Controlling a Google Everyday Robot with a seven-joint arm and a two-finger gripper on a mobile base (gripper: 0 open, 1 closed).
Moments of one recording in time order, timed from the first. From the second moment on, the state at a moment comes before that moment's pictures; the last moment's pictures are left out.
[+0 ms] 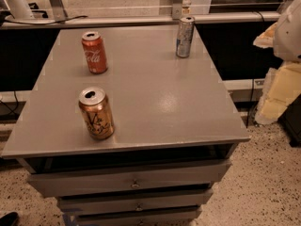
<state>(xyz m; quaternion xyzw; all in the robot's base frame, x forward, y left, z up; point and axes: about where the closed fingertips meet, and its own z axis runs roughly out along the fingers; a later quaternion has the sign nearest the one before) 0.438 -0.217 0.977 -0.60 0.78 -0.03 0.16</state>
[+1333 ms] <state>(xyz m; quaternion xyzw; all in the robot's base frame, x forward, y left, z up) 0.523 -0.221 0.962 -0.57 0.79 0.00 0.25</state>
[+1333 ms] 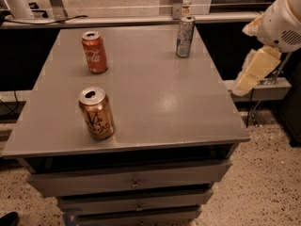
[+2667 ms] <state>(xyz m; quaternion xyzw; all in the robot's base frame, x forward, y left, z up) 0.694 -0.163 0.944 -0.39 0.79 0.12 0.45</state>
